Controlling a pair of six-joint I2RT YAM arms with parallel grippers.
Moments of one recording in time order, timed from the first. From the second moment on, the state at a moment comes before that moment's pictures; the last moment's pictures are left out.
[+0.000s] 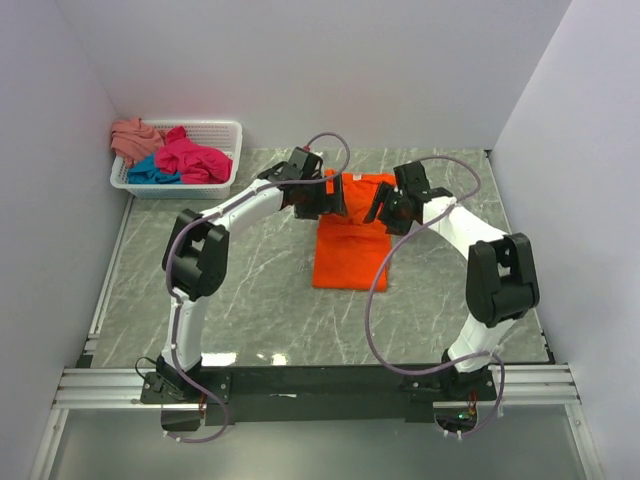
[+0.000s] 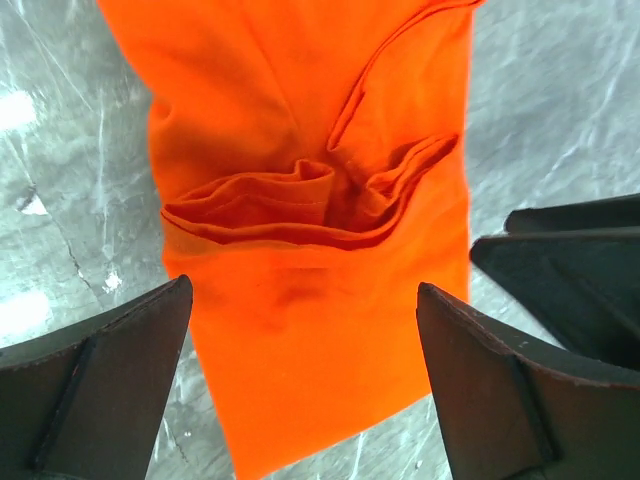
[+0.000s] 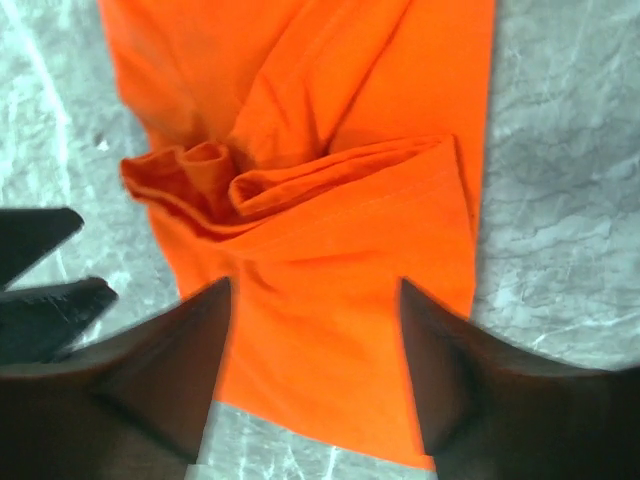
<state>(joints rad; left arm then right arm) -0.56 2.12 1.75 -0.48 0.23 -0.56 0.26 1.75 1.26 -0.48 -0.10 0.63</state>
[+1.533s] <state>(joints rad) -0.70 1.77 0.97 -0.20 0.25 -0.70 0.27 1.46 0.62 -0.21 -0.29 0.72</state>
